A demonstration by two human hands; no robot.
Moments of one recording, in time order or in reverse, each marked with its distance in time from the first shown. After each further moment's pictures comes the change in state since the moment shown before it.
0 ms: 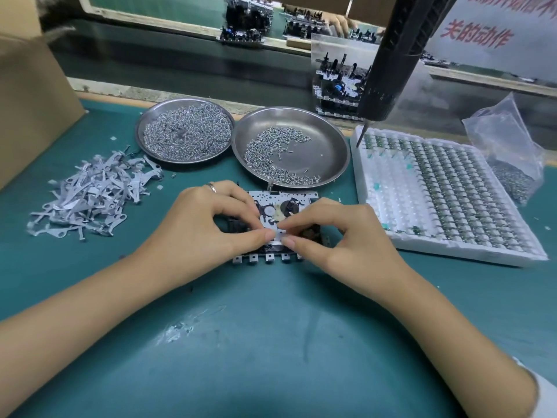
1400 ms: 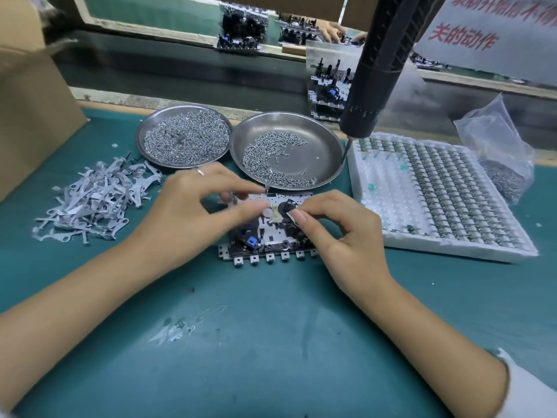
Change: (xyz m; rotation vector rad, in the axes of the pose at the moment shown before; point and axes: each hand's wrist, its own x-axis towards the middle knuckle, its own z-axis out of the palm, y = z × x) left_hand 0.009 -0.006 -0.013 0.062 0.119 0.163; right_hand -0.002 0.012 0.016 0.076 0.339 -0.106
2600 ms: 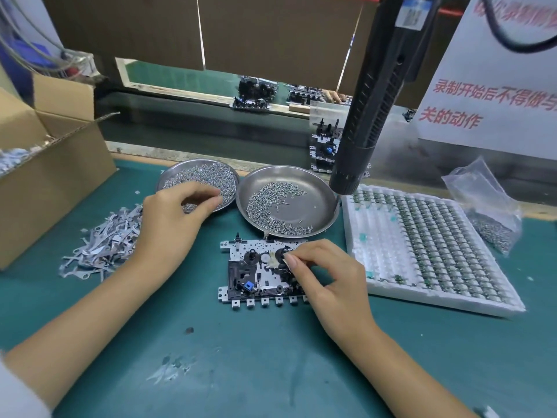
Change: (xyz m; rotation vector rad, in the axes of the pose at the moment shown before) left_hand 0.031 -0.019 -0.013 0.120 0.388 -0.135; right_hand 0.002 -0.001 0.000 0.025 0.016 -0.011
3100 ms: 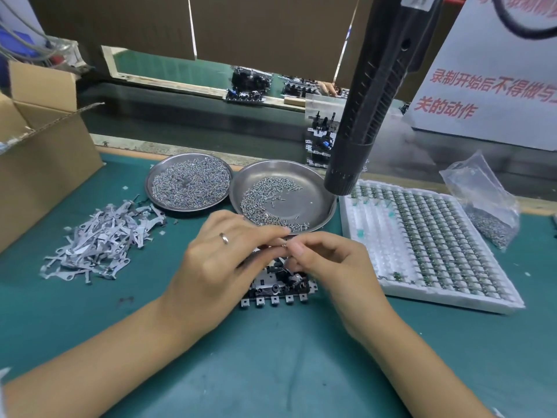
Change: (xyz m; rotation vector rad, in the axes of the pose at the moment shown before) left_hand -0.048 0.033 0.028 -0.054 -0.017 0.719; right_hand 0.015 -0.015 -0.013 0.544 -0.164 0.436
